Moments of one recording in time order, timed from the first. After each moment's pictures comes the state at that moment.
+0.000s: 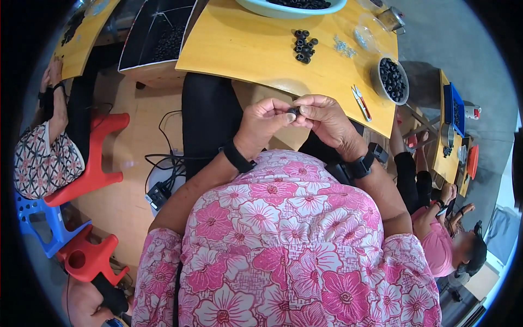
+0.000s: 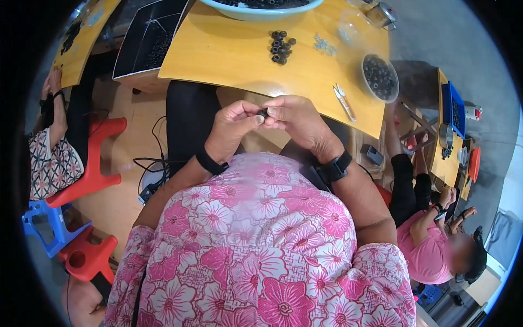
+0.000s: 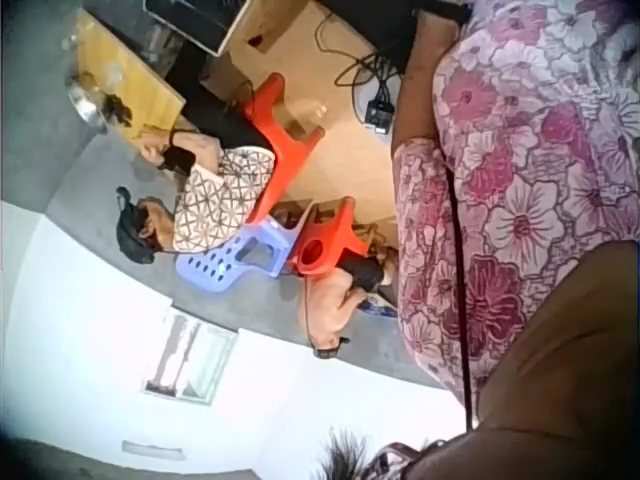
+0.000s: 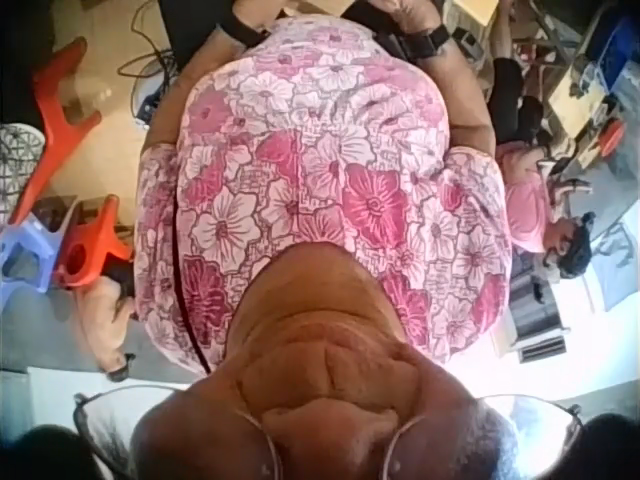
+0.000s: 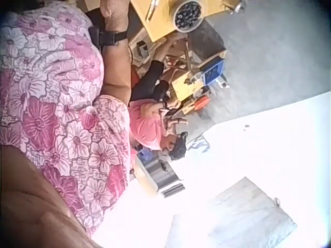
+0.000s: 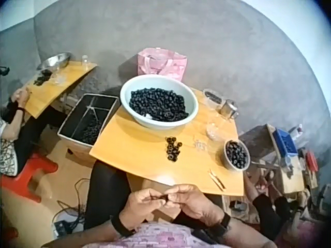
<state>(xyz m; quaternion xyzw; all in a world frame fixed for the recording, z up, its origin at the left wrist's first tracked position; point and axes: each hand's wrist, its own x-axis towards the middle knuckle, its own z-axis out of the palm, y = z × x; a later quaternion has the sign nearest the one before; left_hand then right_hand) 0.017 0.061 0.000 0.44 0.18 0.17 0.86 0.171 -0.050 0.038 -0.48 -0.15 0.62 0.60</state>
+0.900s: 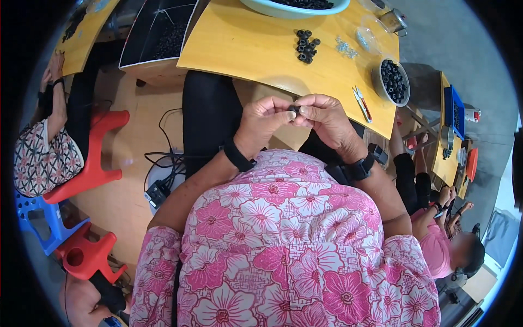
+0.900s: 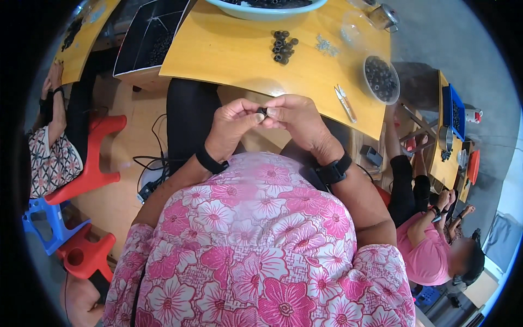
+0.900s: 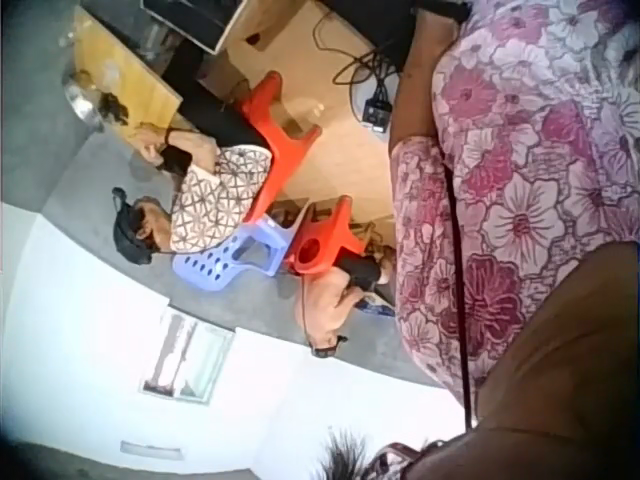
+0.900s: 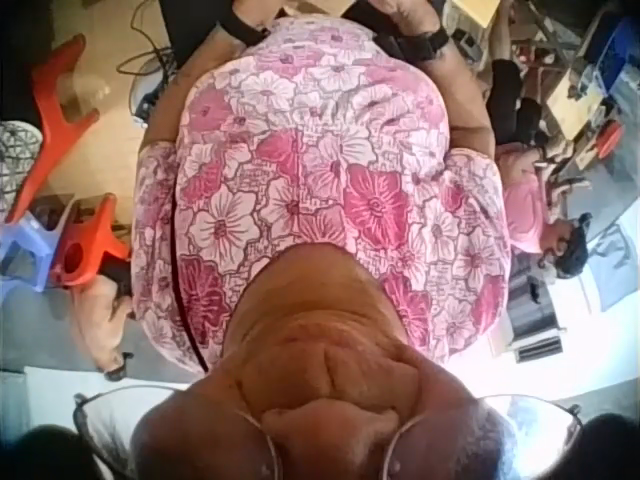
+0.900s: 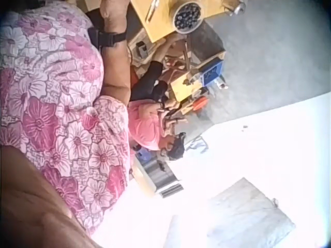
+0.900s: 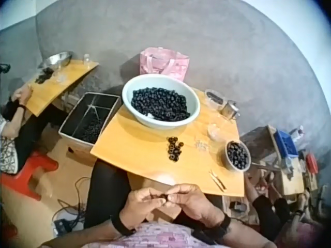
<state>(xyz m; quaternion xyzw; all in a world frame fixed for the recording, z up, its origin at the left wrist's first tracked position) 0.017 0.063 -0.003 0.46 0.17 0.19 0.85 0.167 -0.049 0.037 -0.53 -0.17 0.58 0.60</state>
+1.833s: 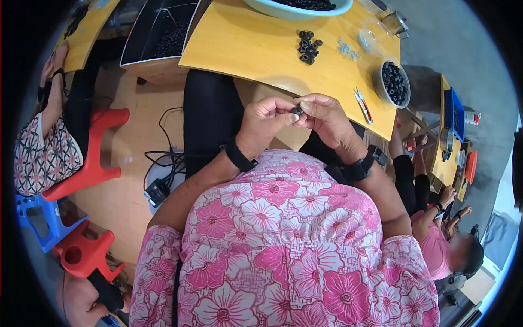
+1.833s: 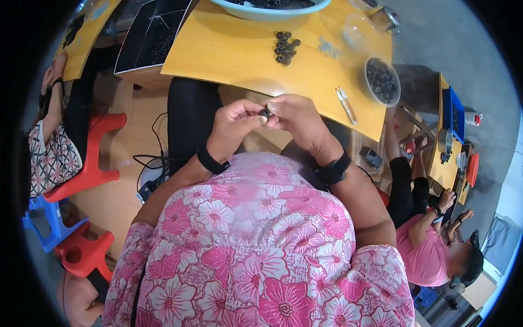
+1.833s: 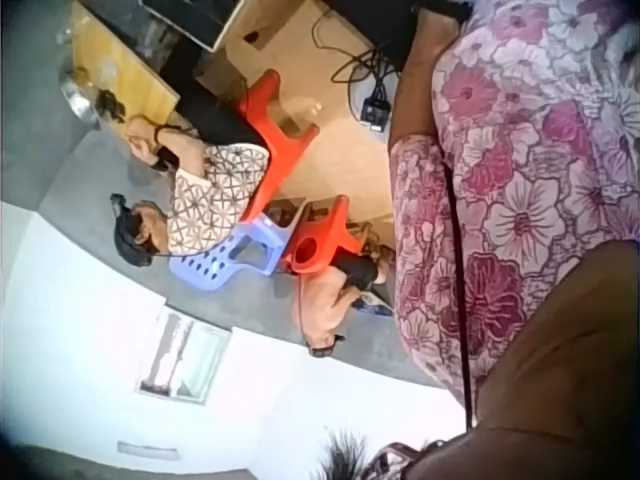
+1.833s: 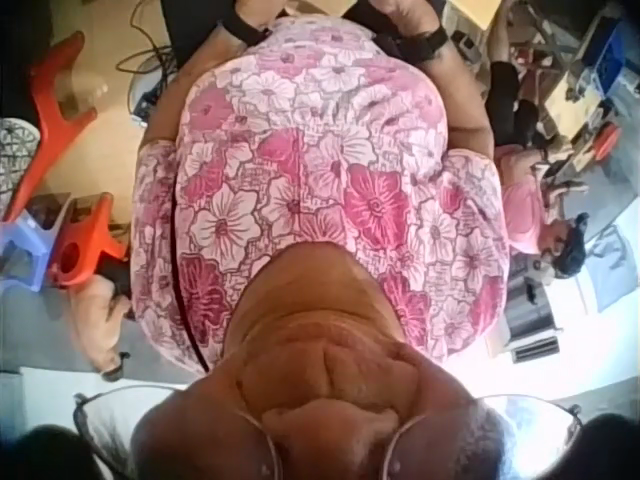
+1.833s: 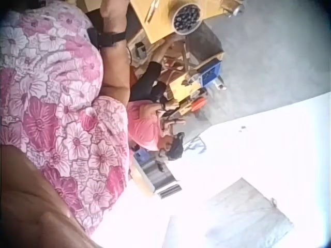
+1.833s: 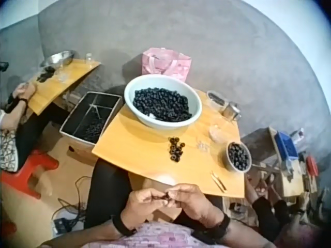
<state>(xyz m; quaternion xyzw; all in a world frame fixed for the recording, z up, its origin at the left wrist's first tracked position) 0.016 0.061 -0.001 0.49 0.16 0.21 0.83 0.167 -0.045 0.042 -0.58 -0.15 0.56 0.57</state>
